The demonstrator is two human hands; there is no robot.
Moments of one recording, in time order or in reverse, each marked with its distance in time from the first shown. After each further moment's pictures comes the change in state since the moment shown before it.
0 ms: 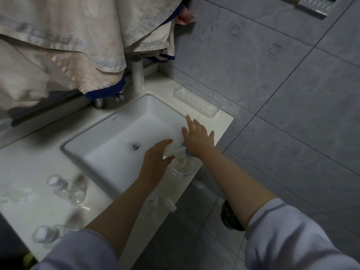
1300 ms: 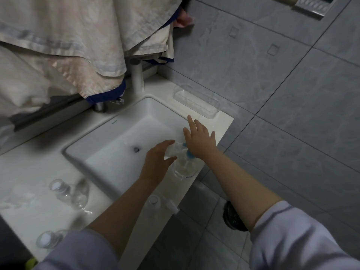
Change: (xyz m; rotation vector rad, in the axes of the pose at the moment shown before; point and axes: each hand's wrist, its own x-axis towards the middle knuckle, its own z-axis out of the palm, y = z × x) left_hand 0.008 0.002 -0.007 0.006 -0.099 -0.037; right_hand -0.002 -0.002 -0.010 0.006 -0.017 -0.002
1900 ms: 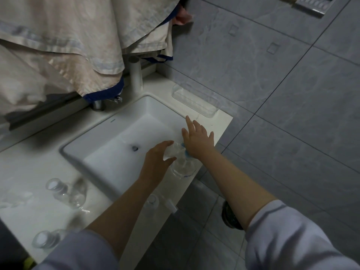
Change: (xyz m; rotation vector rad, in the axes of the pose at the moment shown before) left_hand -0.004 0.003 0.002 -0.008 0.027 0.006; right_hand -0.002 -0.001 0.005 -0.003 -0.008 0.020
